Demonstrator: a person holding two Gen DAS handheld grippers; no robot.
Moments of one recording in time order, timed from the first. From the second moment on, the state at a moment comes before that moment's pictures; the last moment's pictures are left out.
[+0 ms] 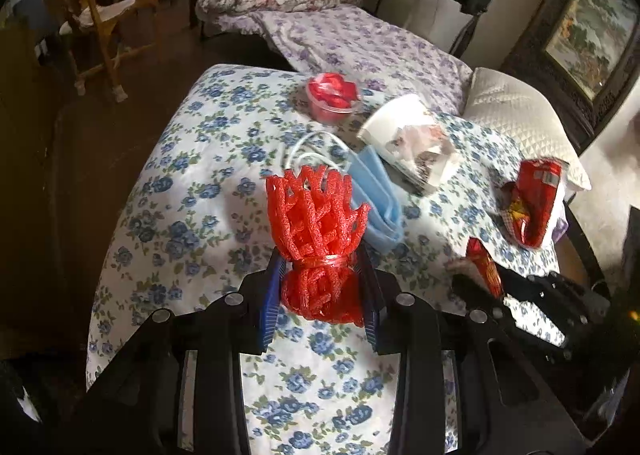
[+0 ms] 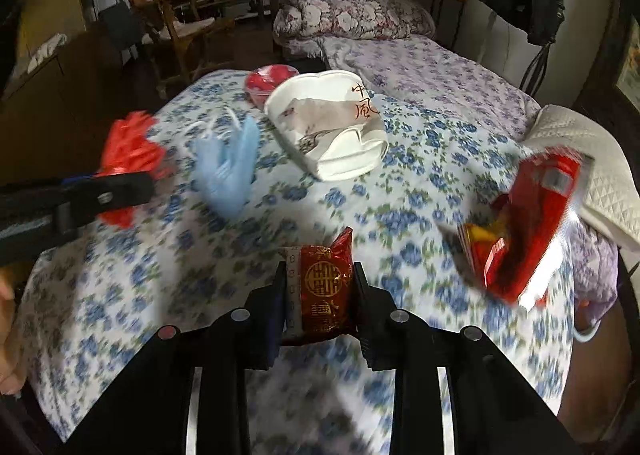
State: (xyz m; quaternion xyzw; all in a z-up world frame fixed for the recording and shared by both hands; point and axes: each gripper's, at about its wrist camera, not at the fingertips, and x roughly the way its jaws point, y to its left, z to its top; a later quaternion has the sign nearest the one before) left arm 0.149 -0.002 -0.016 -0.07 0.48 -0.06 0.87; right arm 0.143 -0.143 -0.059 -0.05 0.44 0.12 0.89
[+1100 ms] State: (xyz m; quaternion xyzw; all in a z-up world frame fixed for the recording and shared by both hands) left arm 0.014 -0.208 -0.013 0.14 0.46 -0.25 0.84; right arm -0.125 -0.344 -0.068 0.14 0.39 -0.06 0.91
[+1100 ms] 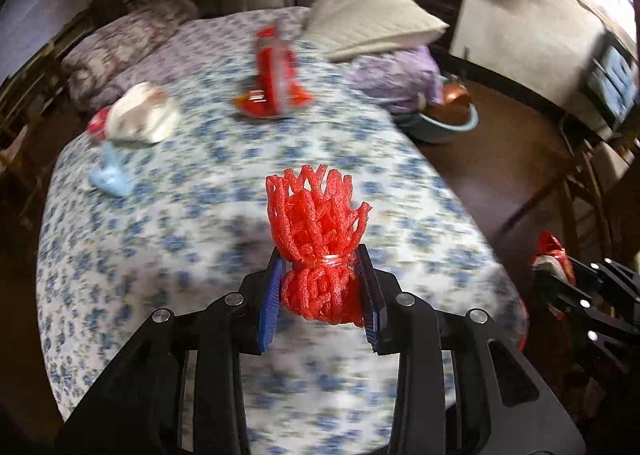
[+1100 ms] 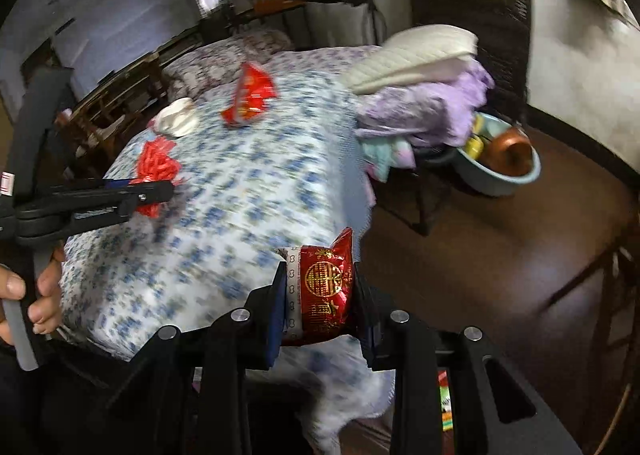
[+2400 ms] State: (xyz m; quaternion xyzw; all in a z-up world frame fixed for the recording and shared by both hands) left arm -0.153 -0.515 -0.218 0.37 0.62 -0.47 0.51; right arm -0.284 -0.502 -0.315 0.38 0.49 -0.22 0.76
